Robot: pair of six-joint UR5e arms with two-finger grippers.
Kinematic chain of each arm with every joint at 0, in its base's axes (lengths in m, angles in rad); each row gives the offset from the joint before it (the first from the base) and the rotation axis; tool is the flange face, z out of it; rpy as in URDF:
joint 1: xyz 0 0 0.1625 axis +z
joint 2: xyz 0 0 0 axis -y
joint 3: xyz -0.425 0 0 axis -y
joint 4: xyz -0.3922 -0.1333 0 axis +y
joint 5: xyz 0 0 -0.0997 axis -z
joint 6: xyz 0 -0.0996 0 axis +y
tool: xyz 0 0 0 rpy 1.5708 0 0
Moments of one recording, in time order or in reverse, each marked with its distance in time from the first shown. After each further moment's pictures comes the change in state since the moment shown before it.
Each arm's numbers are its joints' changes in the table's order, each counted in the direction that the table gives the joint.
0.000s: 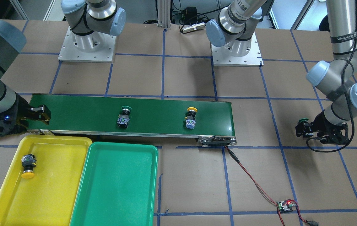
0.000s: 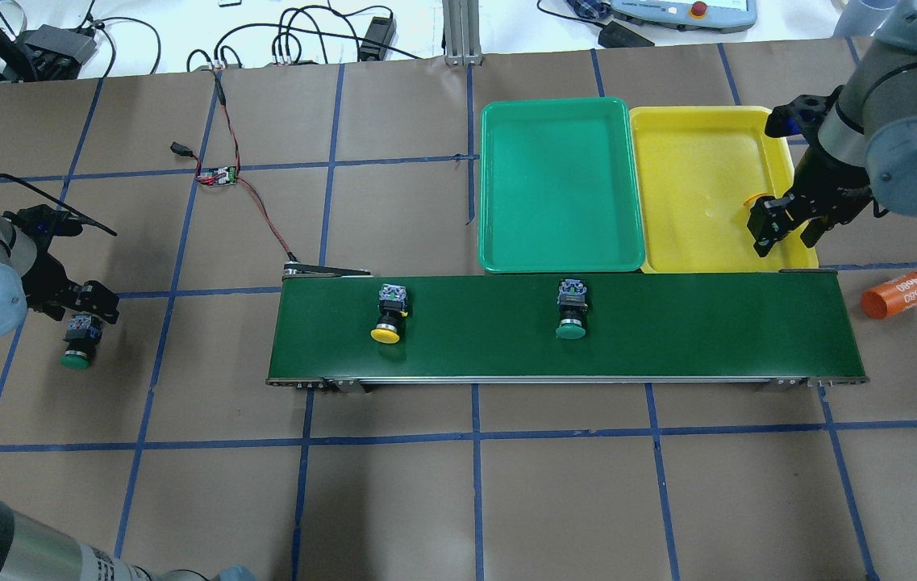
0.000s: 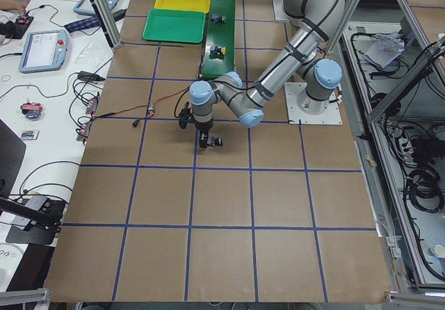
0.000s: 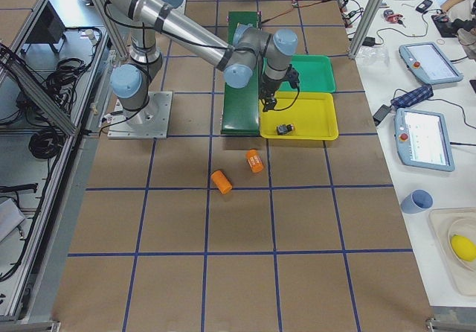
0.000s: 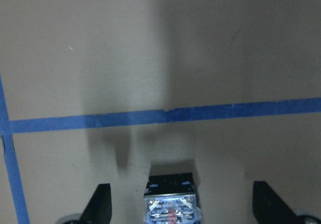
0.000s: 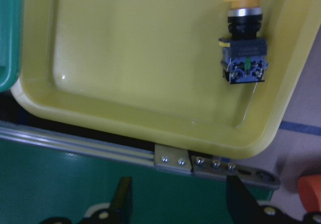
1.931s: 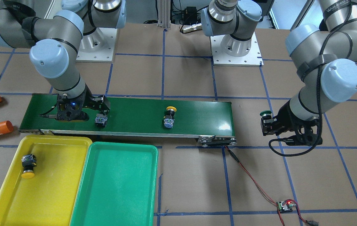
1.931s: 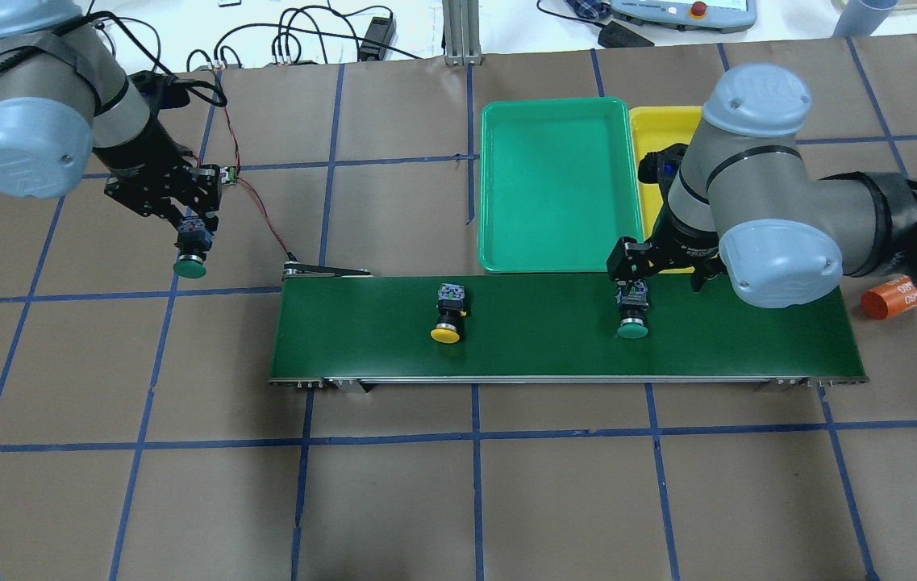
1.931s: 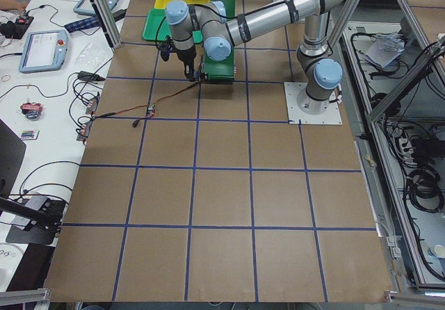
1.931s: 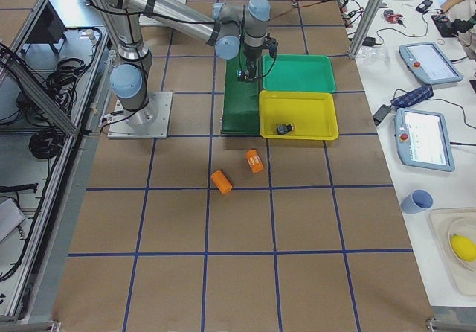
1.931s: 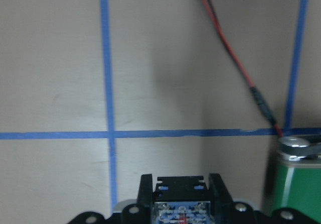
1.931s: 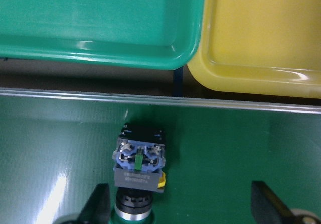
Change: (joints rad) left arm -0.451 0.147 0.293 0.528 -0.063 0.569; right arm 0.288 -0.043 0.127 0.105 0.056 -0.430
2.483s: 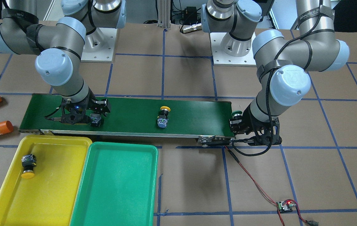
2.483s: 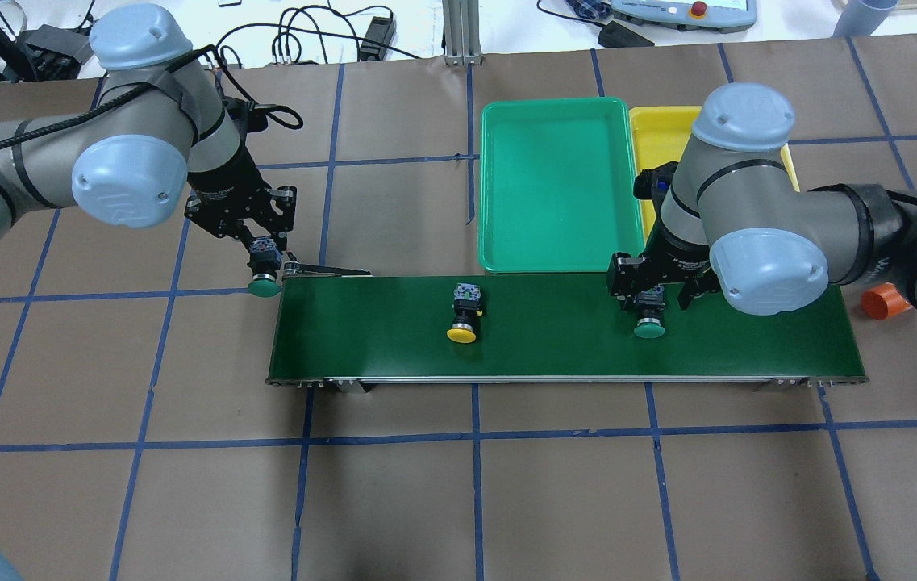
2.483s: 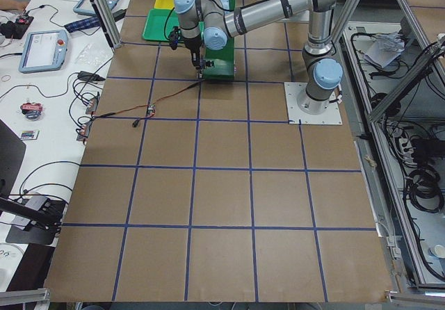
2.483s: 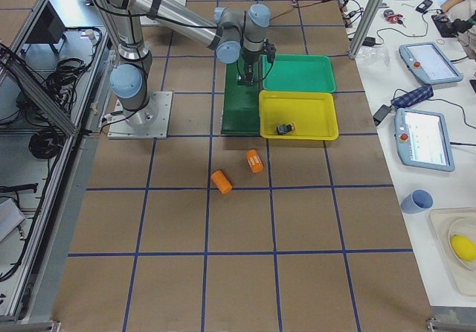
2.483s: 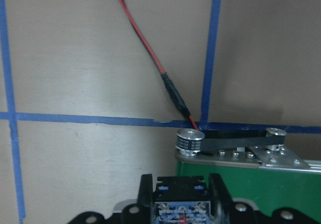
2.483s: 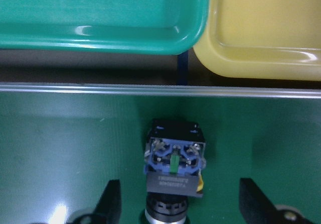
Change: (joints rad) left arm -0.119 -0.022 -0.066 -0.065 -0.005 0.130; right arm 0.001 0.025 0.022 0.002 0.004 -0.021
